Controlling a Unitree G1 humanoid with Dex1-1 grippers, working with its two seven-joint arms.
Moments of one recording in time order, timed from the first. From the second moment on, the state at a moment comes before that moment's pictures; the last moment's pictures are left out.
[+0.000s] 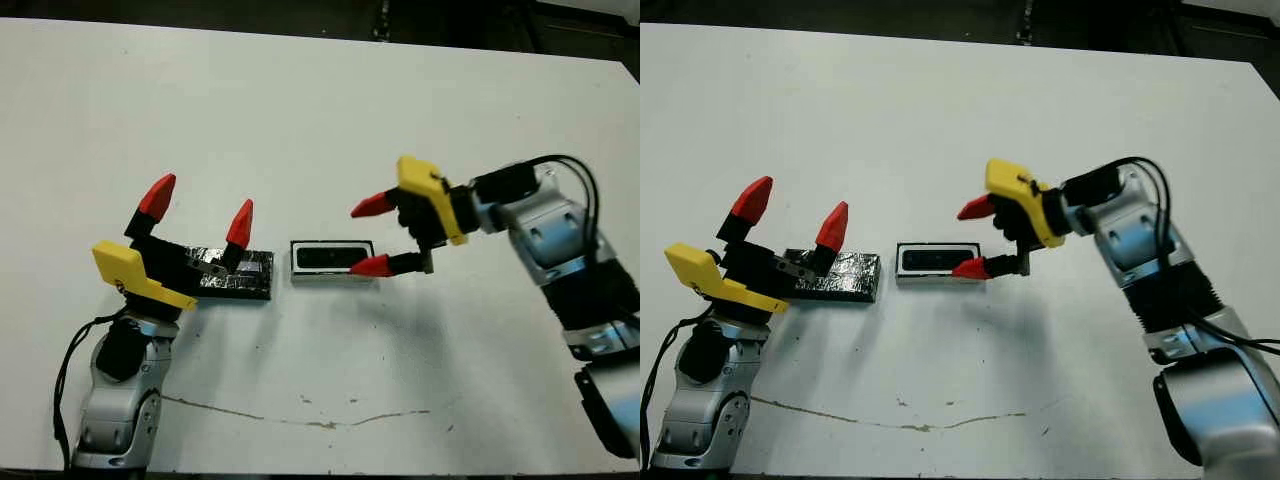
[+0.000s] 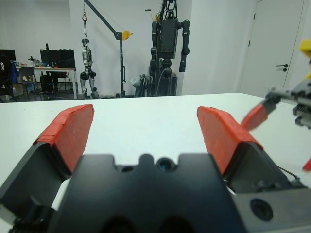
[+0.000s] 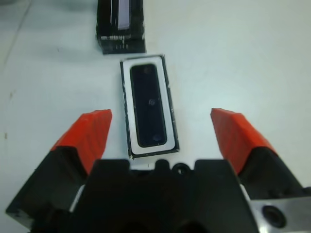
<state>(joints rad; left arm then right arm) 0.02 0.20 0.04 -0.23 -0.27 -0.19 -0.31 -0.80 -0.59 0.33 0.21 0.14 0.45 1.32</state>
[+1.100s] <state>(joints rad) -0.25 0.72 0.15 -0.20 -0.33 0.02 -0.72 0.06 -0.23 -0.27 -0.34 0.50 0.31 0.49</state>
